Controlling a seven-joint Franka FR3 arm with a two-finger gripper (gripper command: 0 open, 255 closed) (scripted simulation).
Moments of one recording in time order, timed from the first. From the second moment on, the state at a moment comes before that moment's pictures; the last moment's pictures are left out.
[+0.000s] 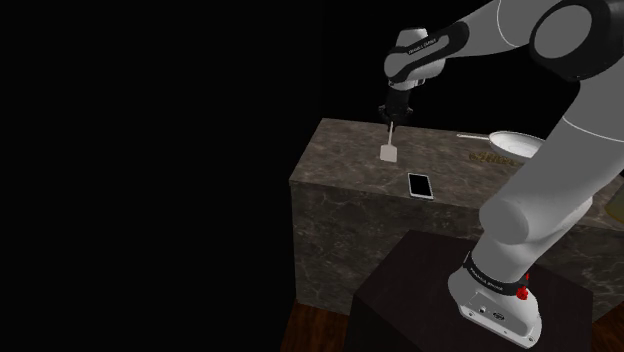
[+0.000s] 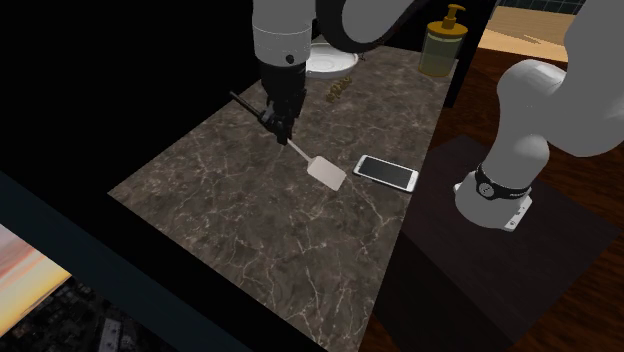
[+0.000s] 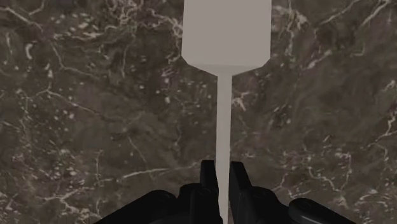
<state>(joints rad) -0.39 -0.06 -0.09 -2.13 -0.05 2.12 0.59</state>
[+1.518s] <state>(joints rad) -0.57 0.08 -0.28 -2.05 0.01 2.19 0.19</state>
